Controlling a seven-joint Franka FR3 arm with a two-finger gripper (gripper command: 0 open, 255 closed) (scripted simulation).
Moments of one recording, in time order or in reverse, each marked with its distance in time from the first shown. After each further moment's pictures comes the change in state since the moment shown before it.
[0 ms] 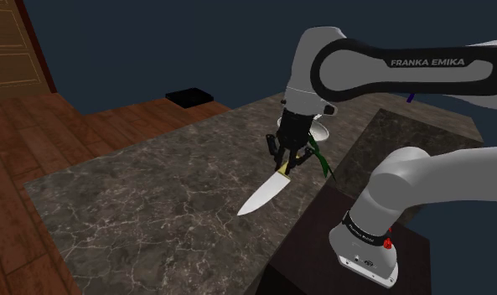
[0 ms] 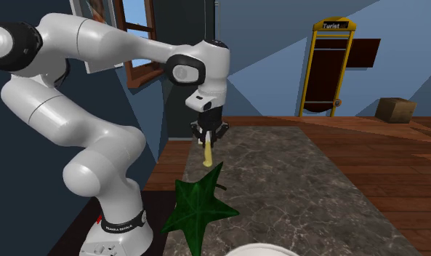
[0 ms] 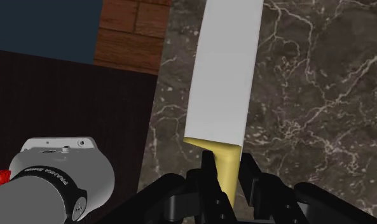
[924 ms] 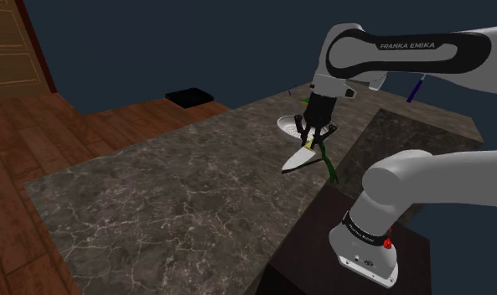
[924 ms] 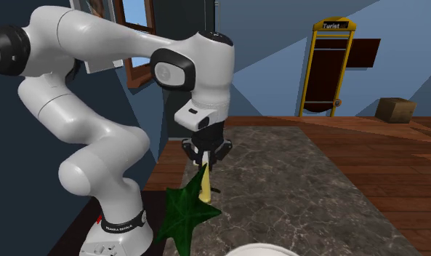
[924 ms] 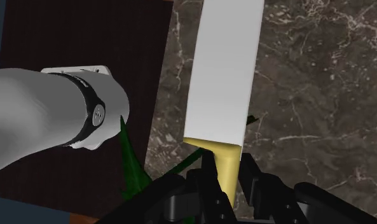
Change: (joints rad) arm -0.182 -0.011 -0.315 -0.033 -0.284 -0.062 -0.305
